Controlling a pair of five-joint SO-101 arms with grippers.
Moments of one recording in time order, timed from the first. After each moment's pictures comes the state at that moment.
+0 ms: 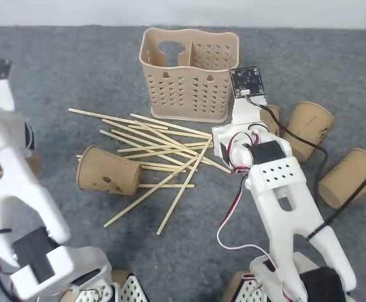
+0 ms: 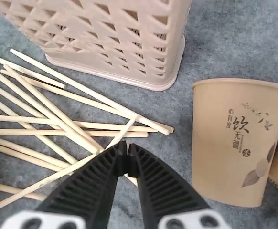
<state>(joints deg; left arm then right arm) -38.5 -4.9 -1.4 93.1 -18.2 -19.8 -25.4 38.6 46.2 -6.8</state>
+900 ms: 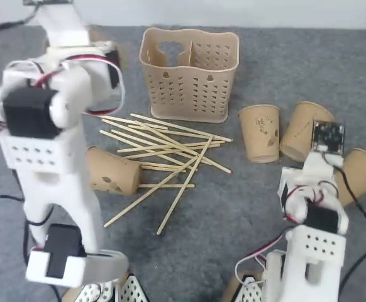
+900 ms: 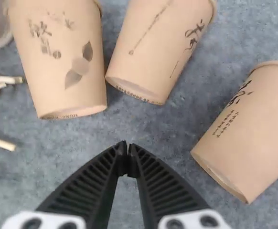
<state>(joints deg) 1.8 -4.9 -45.2 98.8 13.3 11.5 -65.0 72.5 50.0 5.1</state>
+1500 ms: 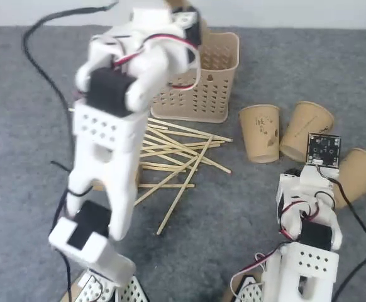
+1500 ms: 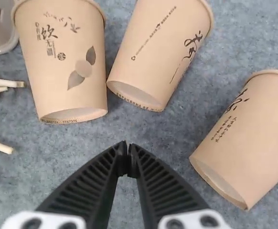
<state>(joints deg) 17.8 6.7 -48.3 75.7 18.9 11.3 -75.3 78.8 49.0 6.2</state>
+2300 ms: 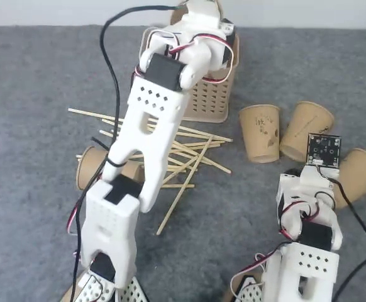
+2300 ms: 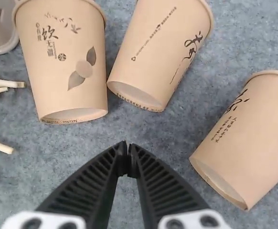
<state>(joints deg) 21.0 29.7 -57.7 67.9 10.9 11.3 -75.3 78.8 49.0 6.2</state>
